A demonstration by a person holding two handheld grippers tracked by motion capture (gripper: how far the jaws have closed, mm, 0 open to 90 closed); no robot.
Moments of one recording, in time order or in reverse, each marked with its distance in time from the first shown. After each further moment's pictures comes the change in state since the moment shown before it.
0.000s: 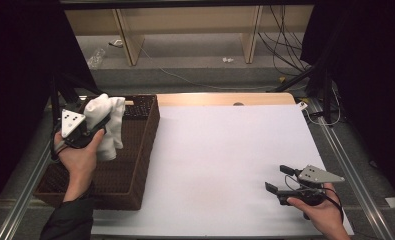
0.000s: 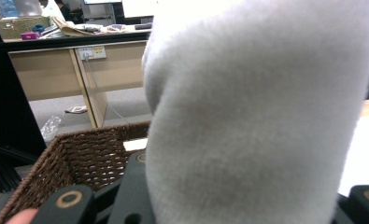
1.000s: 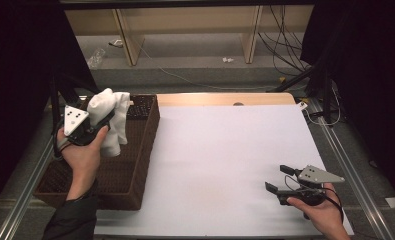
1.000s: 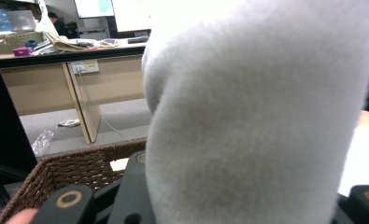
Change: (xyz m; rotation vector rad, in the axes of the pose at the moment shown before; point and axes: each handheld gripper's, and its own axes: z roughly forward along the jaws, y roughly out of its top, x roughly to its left) left arm -0.013 0.014 -0.001 -0.047 -0.027 0.014; right arm 0.000 0.000 0.000 0.000 -0.005 -0.014
